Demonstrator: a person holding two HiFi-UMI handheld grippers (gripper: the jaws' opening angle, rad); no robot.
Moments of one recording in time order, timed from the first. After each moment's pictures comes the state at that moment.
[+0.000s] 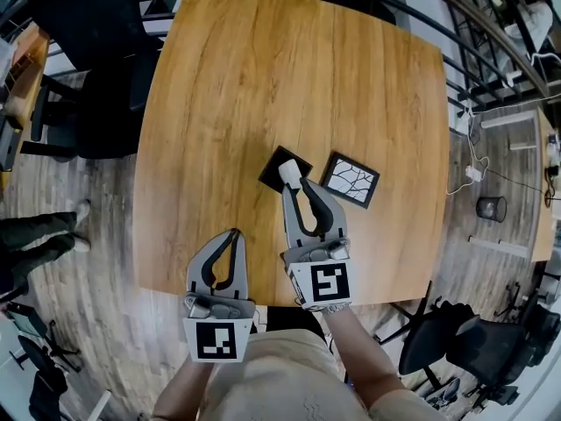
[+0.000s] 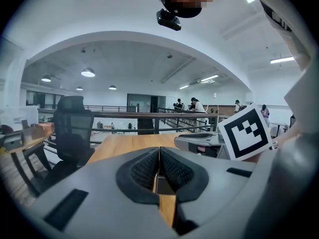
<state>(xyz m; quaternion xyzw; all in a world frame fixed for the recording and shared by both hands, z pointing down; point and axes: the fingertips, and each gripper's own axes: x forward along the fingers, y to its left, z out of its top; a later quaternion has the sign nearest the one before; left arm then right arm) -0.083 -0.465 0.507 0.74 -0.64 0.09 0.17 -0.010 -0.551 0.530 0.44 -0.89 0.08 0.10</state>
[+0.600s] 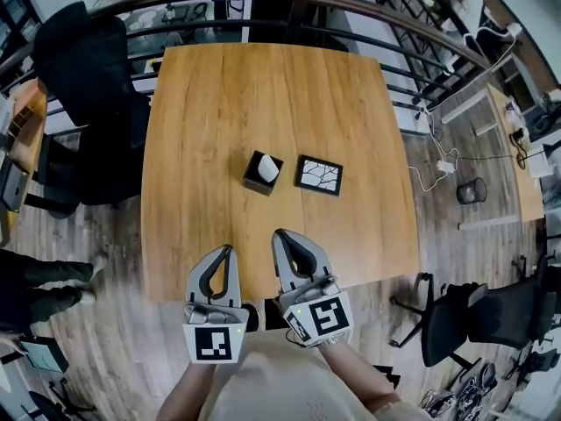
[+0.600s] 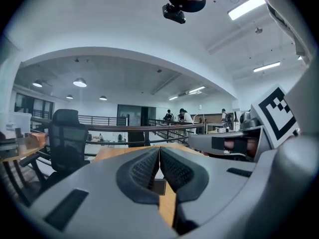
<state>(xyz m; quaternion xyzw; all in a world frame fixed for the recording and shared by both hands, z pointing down) -0.076 -0.358 0.424 0.80 -0.59 0.03 0.09 0.003 -0.381 0.427 0.46 -0.88 0.10 0.02</state>
